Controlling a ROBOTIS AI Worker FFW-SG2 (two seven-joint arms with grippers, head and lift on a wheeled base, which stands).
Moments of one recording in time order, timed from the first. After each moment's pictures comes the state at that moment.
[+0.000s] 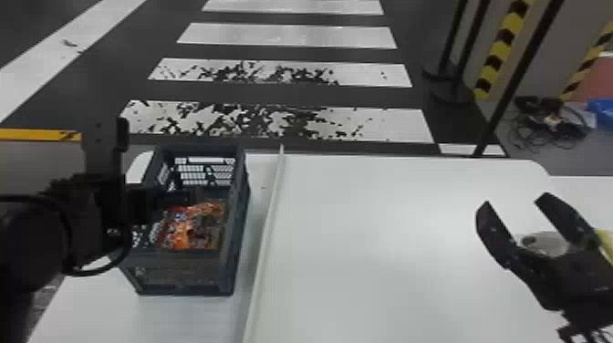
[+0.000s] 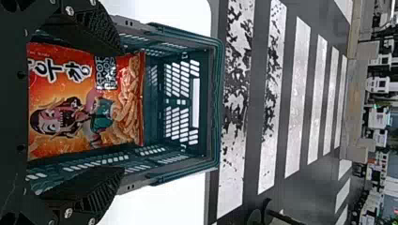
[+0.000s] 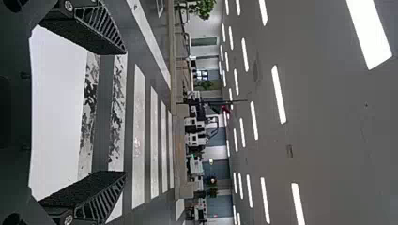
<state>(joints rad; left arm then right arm) -0.07 0.22 0.13 -2.13 0.36 1.34 0.04 0.51 -0.18 -0.21 -2.01 -0.36 -0.10 0.36</state>
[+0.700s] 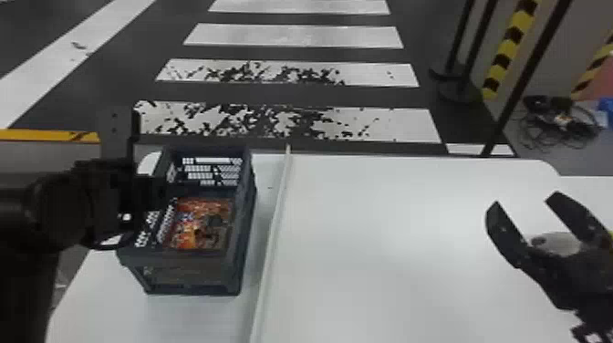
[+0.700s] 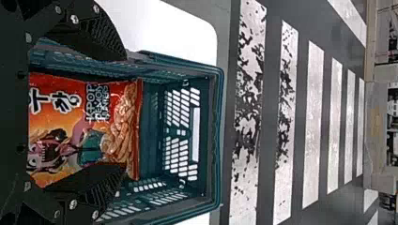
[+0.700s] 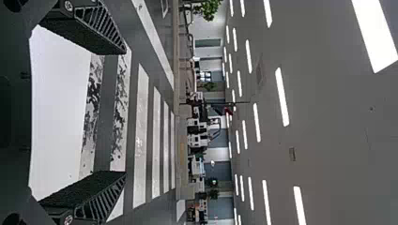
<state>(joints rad) -0.18 0.24 0.11 -1.98 0.36 1.35 0.13 0.50 -0.21 -0.21 -1.99 -0.36 -0.10 0.36</state>
